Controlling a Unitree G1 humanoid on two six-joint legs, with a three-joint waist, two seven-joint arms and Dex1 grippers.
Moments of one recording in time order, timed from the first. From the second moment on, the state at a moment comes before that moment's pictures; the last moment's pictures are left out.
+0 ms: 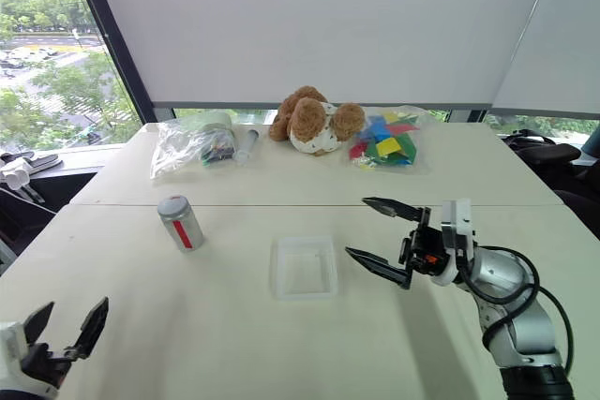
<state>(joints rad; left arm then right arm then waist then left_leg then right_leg) 0.55 0.10 0.48 -0.55 -0.44 0.08 -0.30 -0.25 -0.58 -0.16 -0.15 0.63 -0.03 1.18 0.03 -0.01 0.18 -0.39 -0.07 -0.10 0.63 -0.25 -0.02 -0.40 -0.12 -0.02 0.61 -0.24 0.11</state>
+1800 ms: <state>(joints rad) -0.19 0.19 0.23 0.06 -0.19 -0.06 -0.15 -0.17 -0.61 -0.18 -0.06 0.61 -0.05 1.28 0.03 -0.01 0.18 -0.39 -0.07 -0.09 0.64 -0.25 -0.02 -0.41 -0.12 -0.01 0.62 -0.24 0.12</state>
